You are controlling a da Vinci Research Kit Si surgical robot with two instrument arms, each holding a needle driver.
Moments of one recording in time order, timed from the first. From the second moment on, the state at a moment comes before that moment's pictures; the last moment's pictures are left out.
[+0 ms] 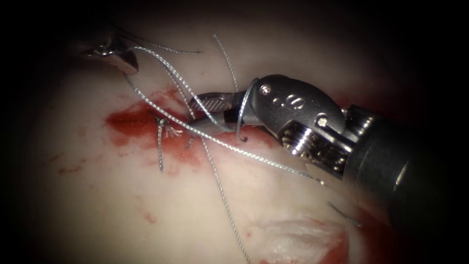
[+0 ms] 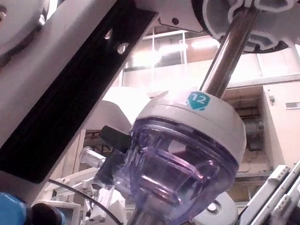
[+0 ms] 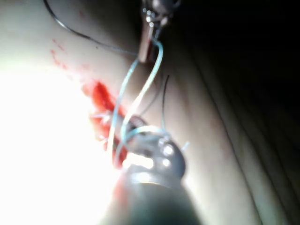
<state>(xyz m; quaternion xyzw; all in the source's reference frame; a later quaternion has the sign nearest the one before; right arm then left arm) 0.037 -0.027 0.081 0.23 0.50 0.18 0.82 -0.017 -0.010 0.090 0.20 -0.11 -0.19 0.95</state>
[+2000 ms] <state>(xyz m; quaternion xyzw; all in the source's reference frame) 0.038 -0.024 0.079 0.50 0.67 0.46 0.30 -0.023 -0.016 0.097 0.16 -0.09 -0.18 0.97</state>
